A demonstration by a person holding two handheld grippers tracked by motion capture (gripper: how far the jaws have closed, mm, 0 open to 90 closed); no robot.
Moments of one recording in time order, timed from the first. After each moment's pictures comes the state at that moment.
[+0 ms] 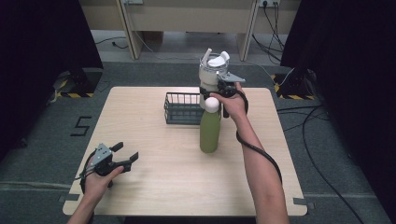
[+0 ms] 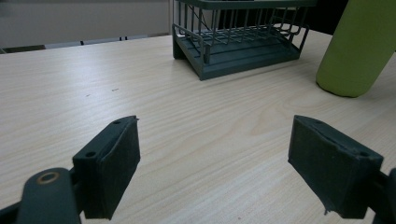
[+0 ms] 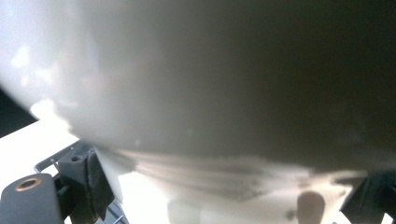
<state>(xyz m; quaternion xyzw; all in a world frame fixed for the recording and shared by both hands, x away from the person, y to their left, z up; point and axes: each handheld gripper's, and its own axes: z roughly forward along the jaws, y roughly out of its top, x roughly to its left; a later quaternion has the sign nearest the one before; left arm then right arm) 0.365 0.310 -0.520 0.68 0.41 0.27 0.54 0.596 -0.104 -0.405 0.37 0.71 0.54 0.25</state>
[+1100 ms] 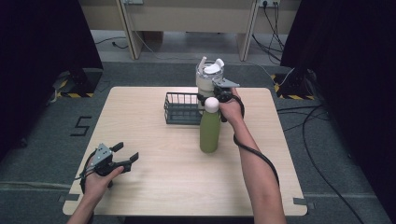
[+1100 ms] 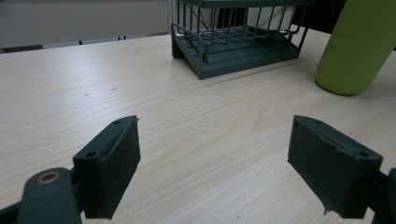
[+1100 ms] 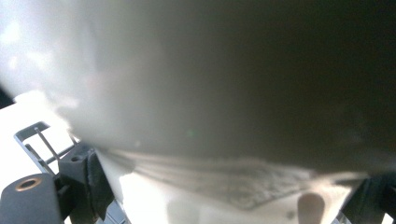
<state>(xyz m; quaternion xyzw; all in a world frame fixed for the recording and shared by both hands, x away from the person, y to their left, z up) 0.365 0.310 -0.520 0.69 0.41 0.27 0.54 0.601 -0.095 -0.433 0.37 0.73 0.52 0.24</state>
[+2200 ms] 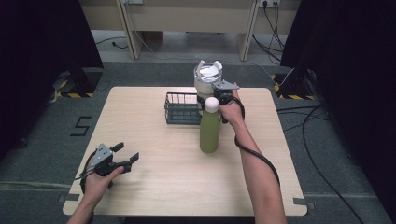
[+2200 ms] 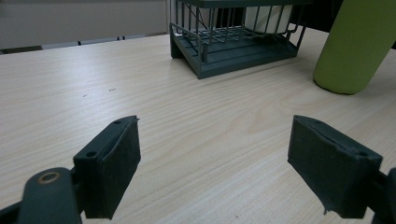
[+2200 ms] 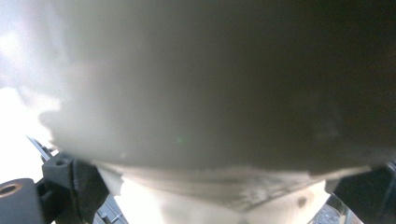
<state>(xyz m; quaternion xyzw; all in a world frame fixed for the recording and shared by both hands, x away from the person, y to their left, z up) 0.364 0.309 -0.520 0.69 0.40 0.27 0.54 0.595 -0.098 -0.436 0.35 0.73 0.52 0.25</state>
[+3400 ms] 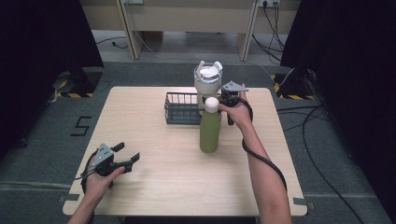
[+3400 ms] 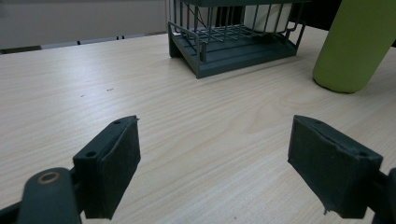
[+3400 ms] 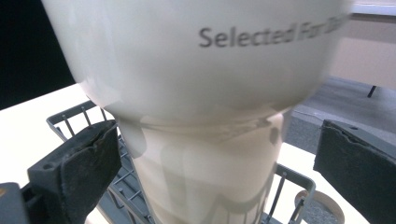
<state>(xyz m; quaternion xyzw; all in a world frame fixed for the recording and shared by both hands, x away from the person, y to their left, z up) 0.365 0.307 -0.520 0.69 0.40 0.27 0.54 0.577 -0.121 -0.425 0.34 0.73 0.54 0.25</state>
